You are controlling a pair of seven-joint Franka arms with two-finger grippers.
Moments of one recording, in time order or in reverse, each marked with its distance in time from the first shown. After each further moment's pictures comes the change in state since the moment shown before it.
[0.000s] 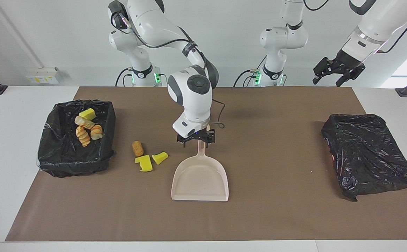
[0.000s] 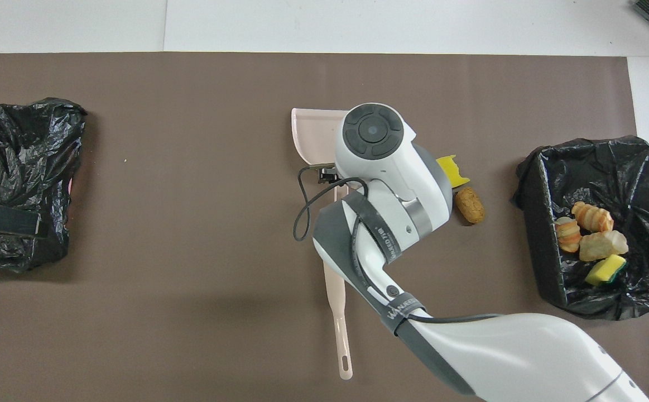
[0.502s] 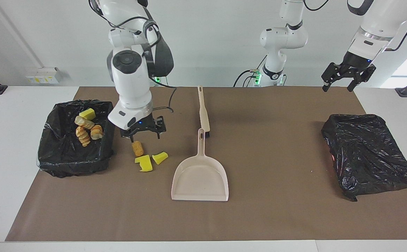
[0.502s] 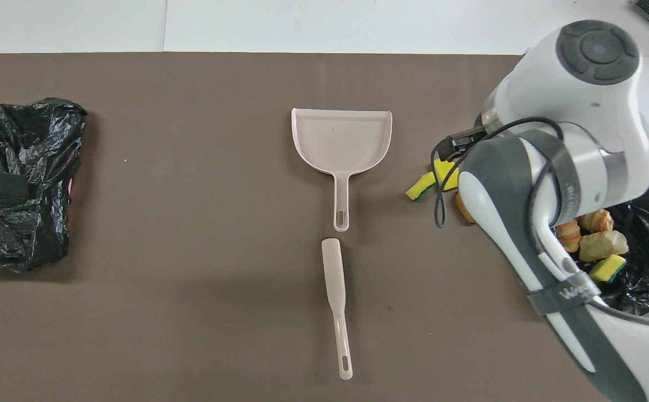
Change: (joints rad) left arm -0.002 0.010 -0.014 0.000 0.046 0.196 -0.092; right arm -0.269 -0.159 -0.004 0.005 0.001 -0.172 -0.509
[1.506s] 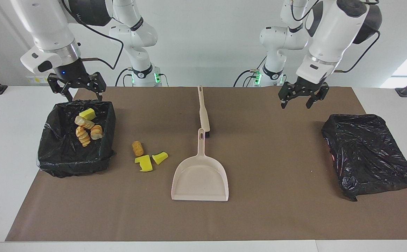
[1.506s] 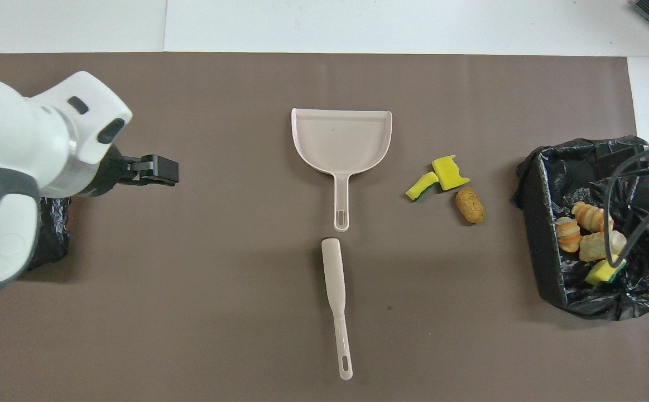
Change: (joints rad) left arm -0.268 0.169 -0.051 0.062 0.001 0.056 -0.259; right arm -0.209 -0.264 -0.038 -0.003 0.081 -0.245 -0.083
